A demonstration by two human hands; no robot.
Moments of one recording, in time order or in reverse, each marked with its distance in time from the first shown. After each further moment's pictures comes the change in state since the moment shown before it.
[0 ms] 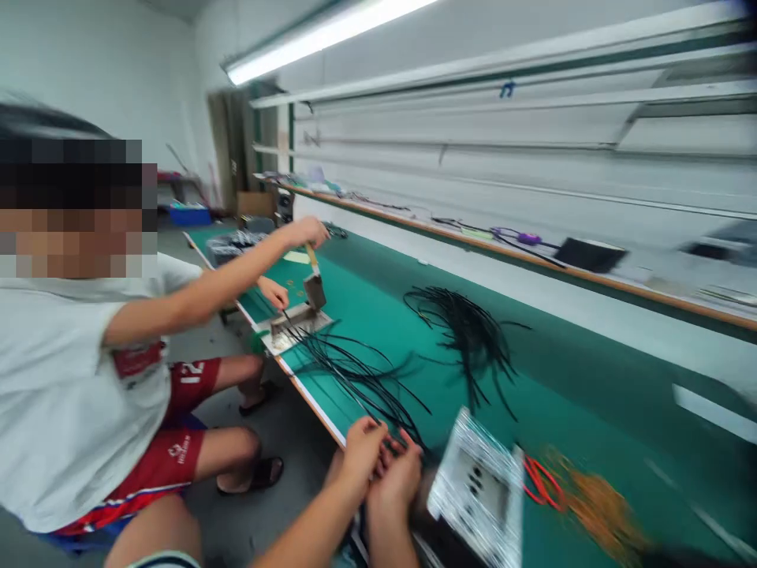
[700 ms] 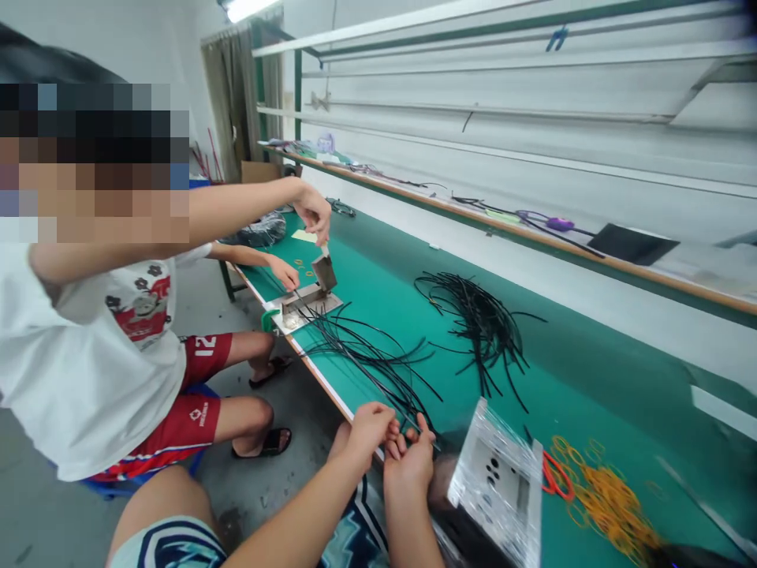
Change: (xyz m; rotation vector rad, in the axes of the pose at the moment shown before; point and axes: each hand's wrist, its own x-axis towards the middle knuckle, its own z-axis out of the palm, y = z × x) left_hand 0.015 -0.001 -0.011 -0.021 -0.068 -0.106; right_hand 0.012 -0.001 0.002 0.090 -0.024 -0.019
